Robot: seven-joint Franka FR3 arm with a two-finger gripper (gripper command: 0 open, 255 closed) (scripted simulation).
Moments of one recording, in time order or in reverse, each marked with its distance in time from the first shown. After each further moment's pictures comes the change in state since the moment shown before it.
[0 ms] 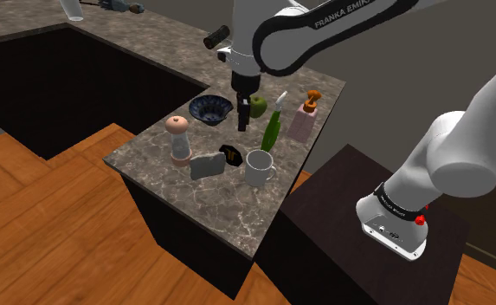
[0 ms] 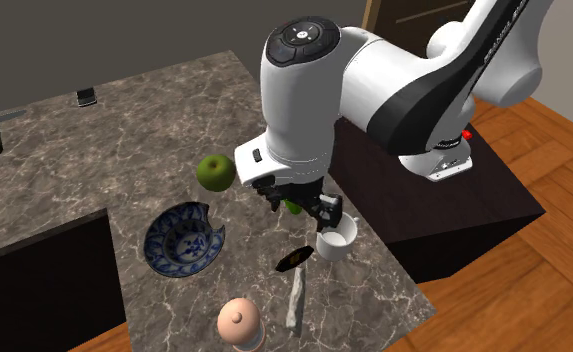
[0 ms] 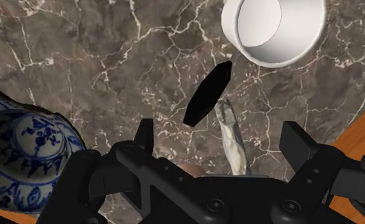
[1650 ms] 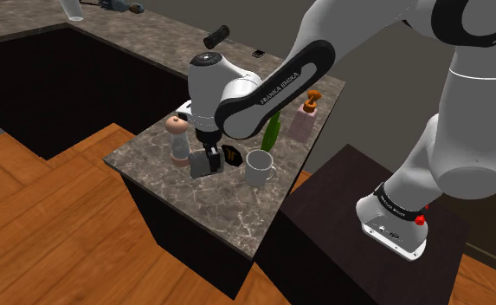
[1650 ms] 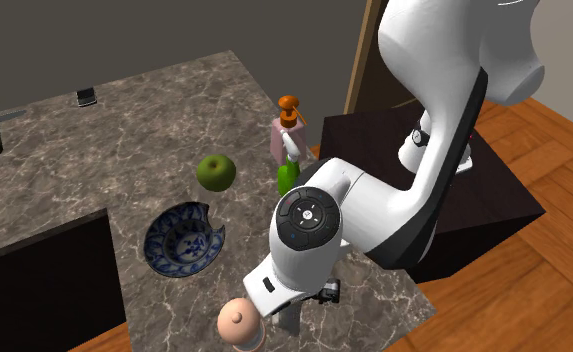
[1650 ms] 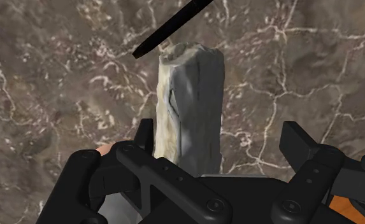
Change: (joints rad) arm 0.117 0.412 0.040 0.180 -0.191 0.209 -0.030
